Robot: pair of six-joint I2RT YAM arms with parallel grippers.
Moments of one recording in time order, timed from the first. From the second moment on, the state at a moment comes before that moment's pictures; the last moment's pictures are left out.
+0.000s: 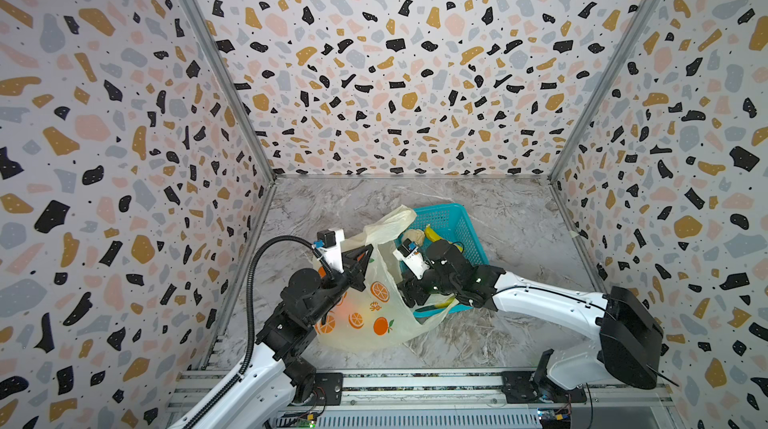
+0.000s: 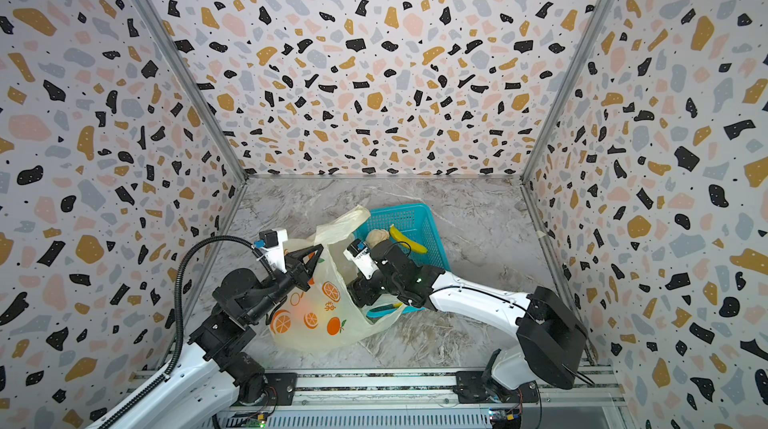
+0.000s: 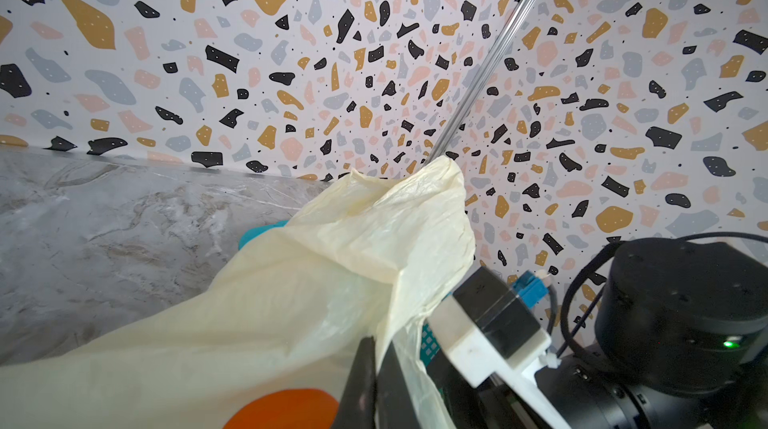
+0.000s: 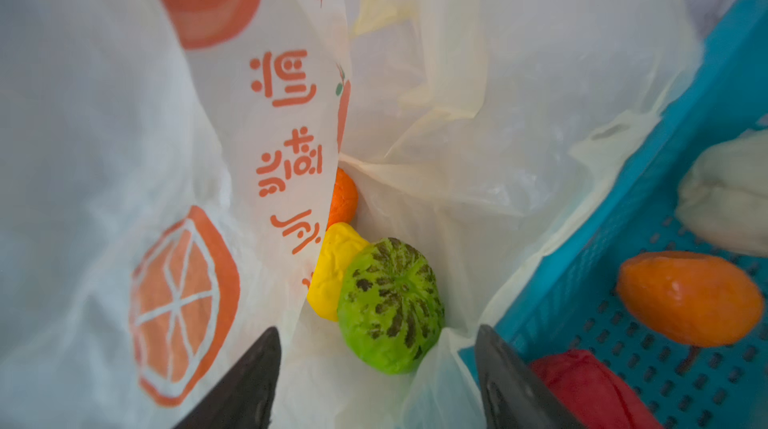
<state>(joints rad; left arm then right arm) -0.57 0.61 0.45 0.14 0.10 -0.49 0.97 1.42 0.94 -0.12 -0.27 0.22</state>
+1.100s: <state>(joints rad) -0.57 0.61 0.45 0.14 0.10 -0.48 0.60 1.73 1.21 -0.35 -0.03 0.29</state>
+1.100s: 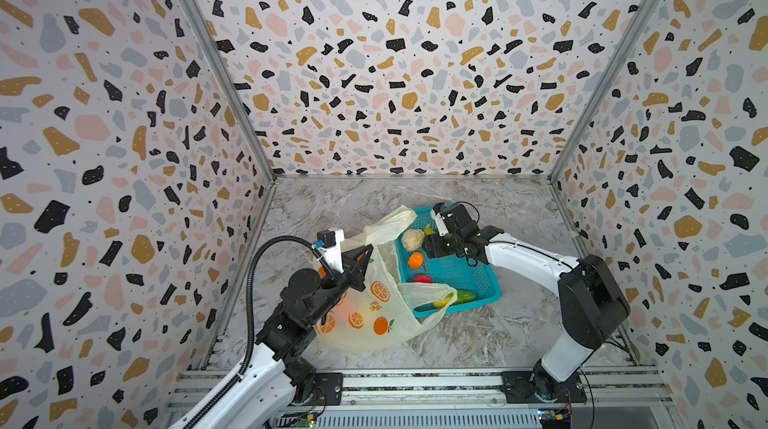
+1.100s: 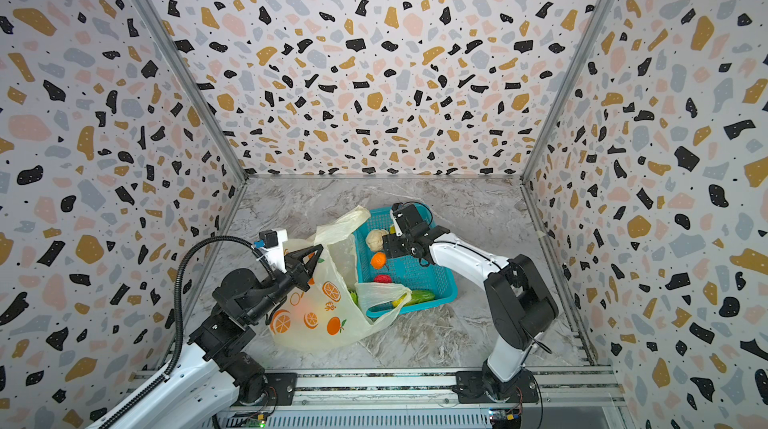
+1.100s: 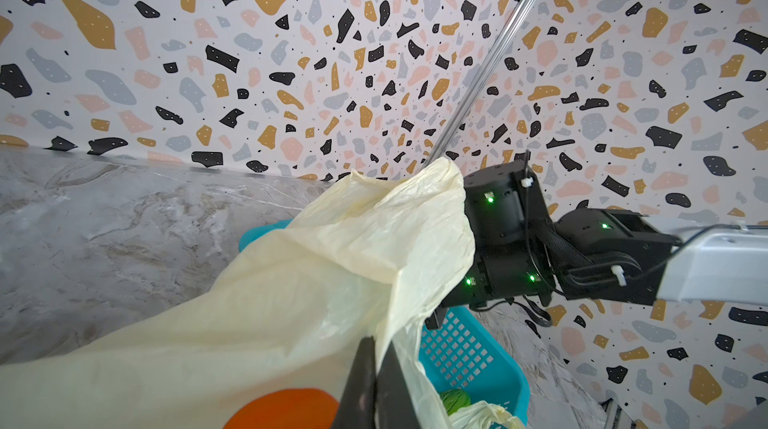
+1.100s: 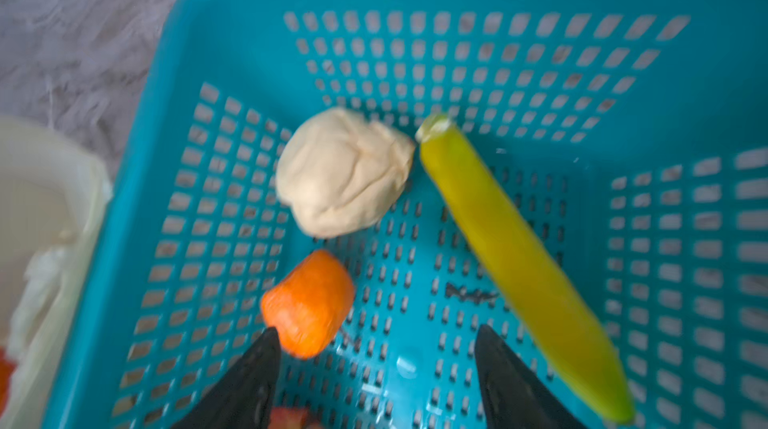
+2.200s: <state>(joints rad) -0.57 0.61 0.43 0.14 0.10 -0.48 0.53 1.86 1.10 -0.25 -0.15 0.34</state>
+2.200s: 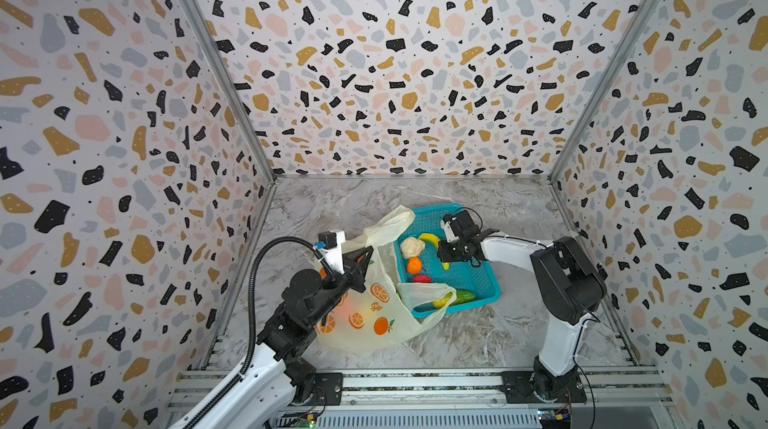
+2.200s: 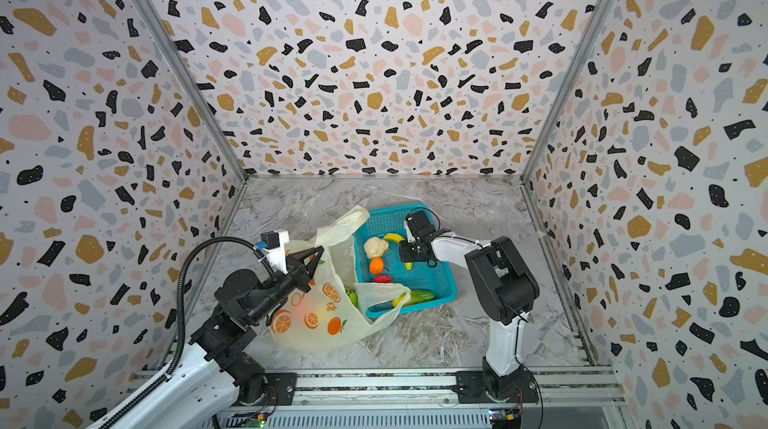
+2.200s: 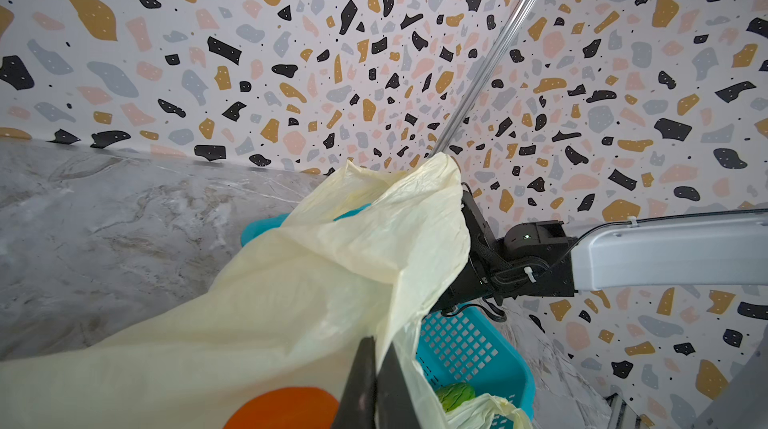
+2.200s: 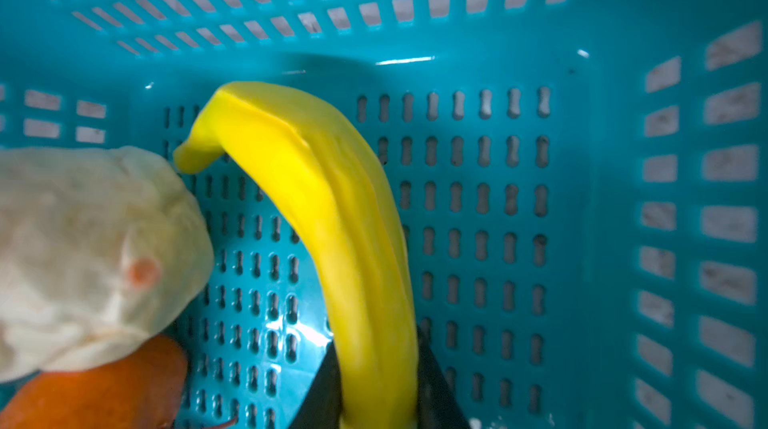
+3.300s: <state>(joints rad) -0.57 0.59 0.43 0.14 0.10 -0.49 0.72 1.28 0.87 -0.21 -0.24 0.29</state>
